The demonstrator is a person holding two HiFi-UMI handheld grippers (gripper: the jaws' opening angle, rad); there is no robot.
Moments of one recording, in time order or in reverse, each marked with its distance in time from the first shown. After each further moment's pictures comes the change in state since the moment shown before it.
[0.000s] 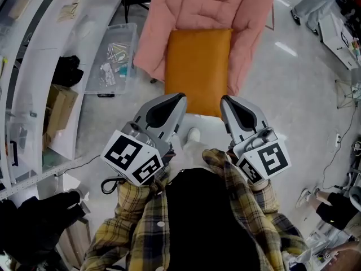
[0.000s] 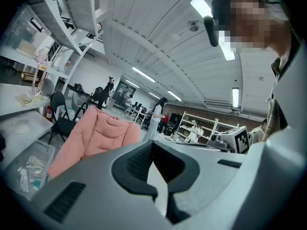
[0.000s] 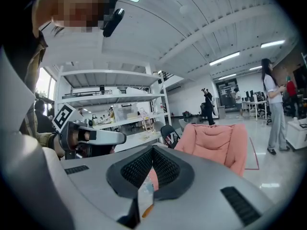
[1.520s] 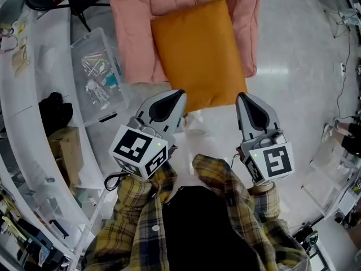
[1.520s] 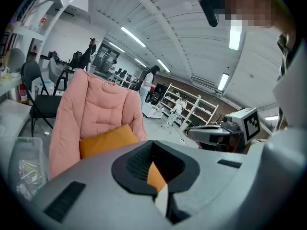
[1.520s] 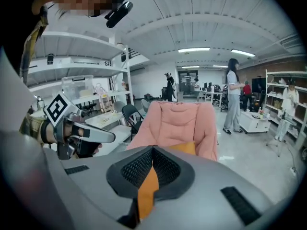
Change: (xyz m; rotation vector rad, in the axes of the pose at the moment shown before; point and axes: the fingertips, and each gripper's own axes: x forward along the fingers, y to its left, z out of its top) left arm 0.077 0.179 -0.067 0.030 0.420 -0.262; right arm 0.111 -0.055 -0.089 0.118 0.229 -0.522
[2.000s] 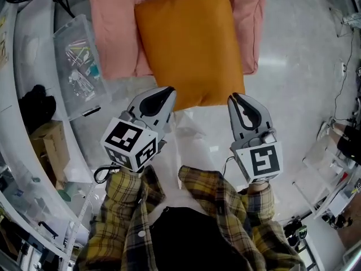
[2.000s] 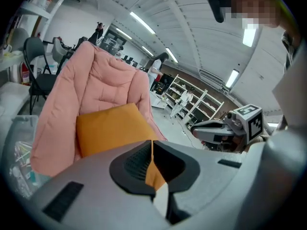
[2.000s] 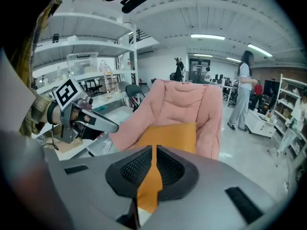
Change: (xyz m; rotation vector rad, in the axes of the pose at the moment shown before) left arm 0.064 0.042 -0.086 -0.092 0.120 0.019; right arm 0.043 -0.030 -0.095 -0.099 0.180 0.052
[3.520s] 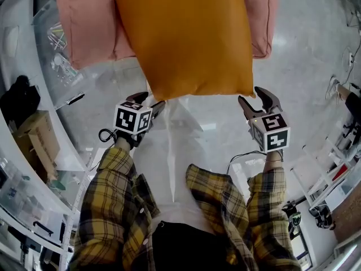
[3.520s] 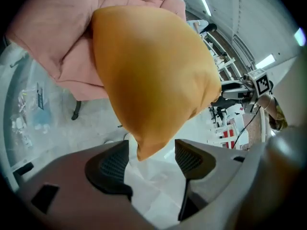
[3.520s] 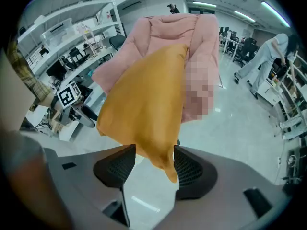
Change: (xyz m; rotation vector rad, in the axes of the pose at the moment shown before) left arm 0.066 0.094 -0.302 -0.222 0.632 0.083; right arm 0.032 -0.078 -0.251 0.100 0.552 0.059
